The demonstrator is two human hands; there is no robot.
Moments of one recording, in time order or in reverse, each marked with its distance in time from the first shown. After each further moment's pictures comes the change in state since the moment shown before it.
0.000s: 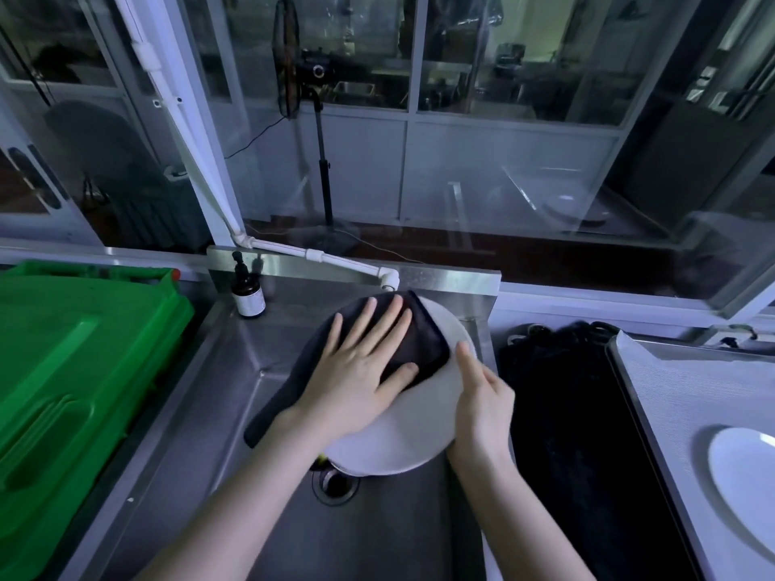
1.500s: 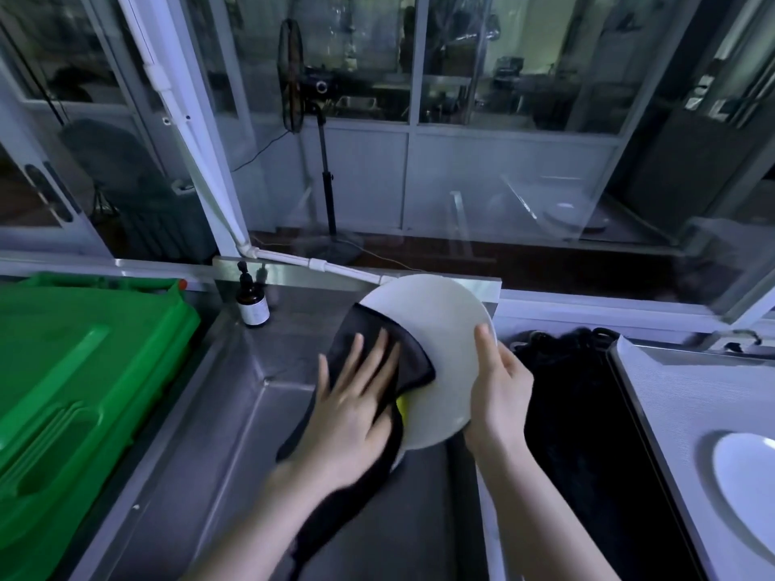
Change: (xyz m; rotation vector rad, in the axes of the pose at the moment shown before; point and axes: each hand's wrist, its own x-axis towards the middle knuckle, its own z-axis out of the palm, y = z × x) left_hand -0.040 0.012 0.014 -0.089 0.012 -0.044; right_hand 0.017 -0.014 -0.007 -0.089 0.076 -0.198
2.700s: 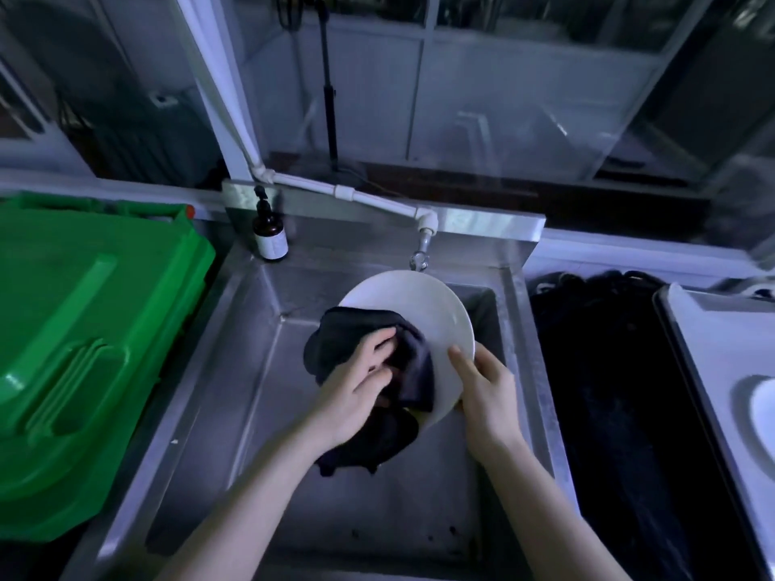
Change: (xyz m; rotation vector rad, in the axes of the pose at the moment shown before) left_hand -0.042 -0.074 0.006 -0.982 -0.195 -0.291; right_hand -0.049 0.094 0.024 -0.218 -0.280 0.178
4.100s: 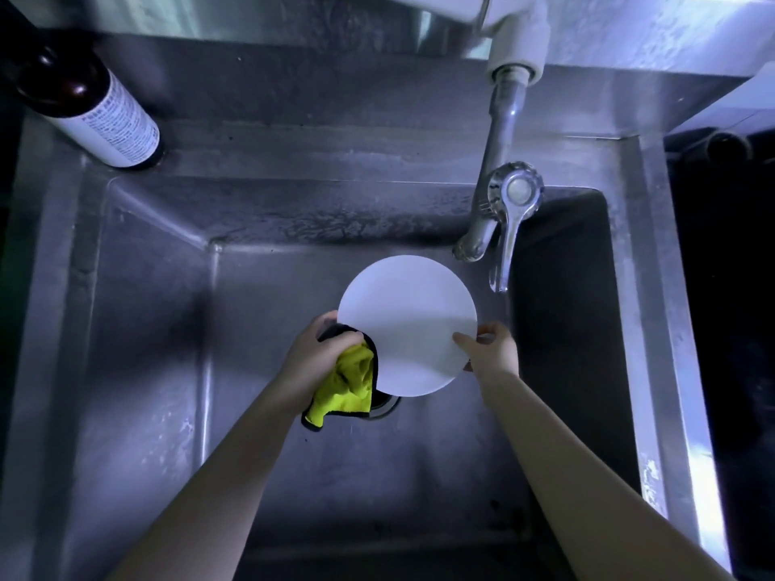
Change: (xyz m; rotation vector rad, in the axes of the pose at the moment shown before) left_hand 0.206 -0.276 -0.023 -0.272 0.122 -0.694; right_hand 0.217 0.252 0.020 -0.390 0.282 0.688
